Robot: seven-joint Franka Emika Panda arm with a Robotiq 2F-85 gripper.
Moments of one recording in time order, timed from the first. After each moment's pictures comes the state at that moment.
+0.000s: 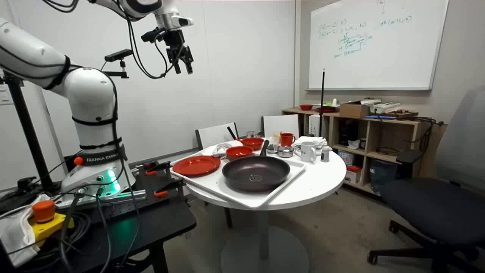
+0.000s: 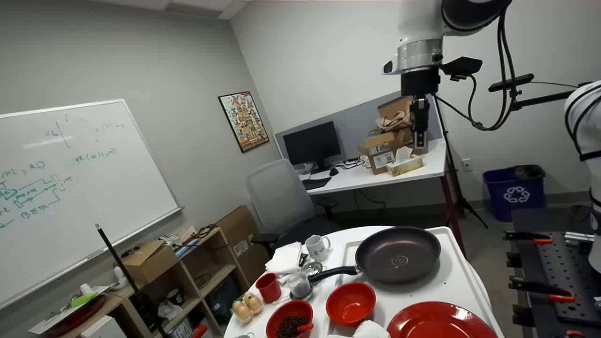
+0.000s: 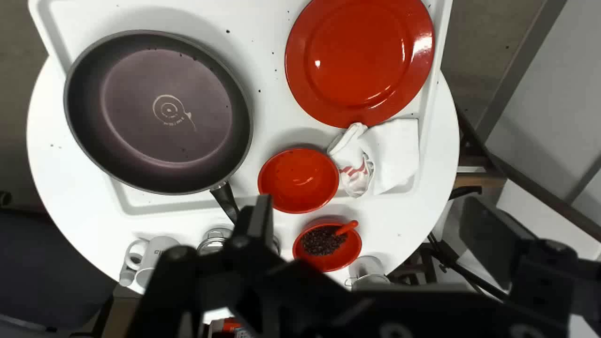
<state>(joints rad) 0.16 -0.91 0.03 -2.64 0.10 1.99 -0.07</state>
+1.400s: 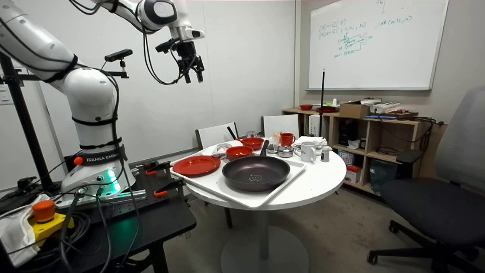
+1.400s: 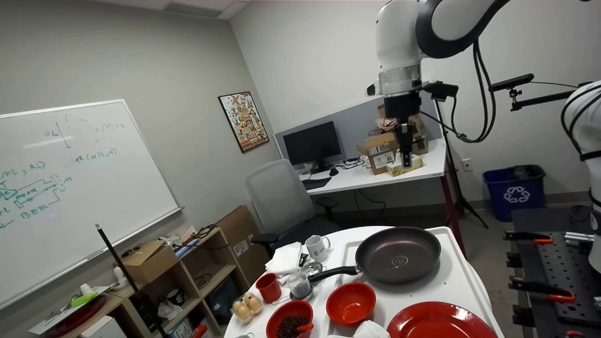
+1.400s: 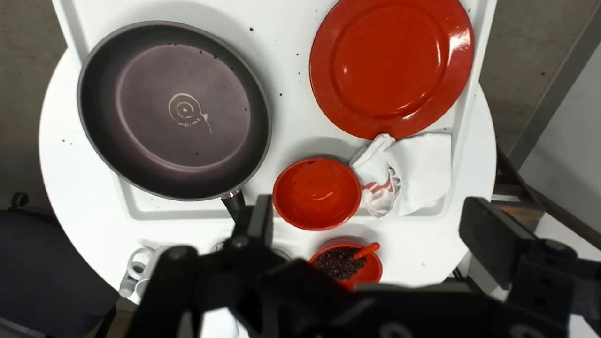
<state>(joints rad) 0.14 -0.69 0.08 -2.59 0.04 2.08 -0.07</state>
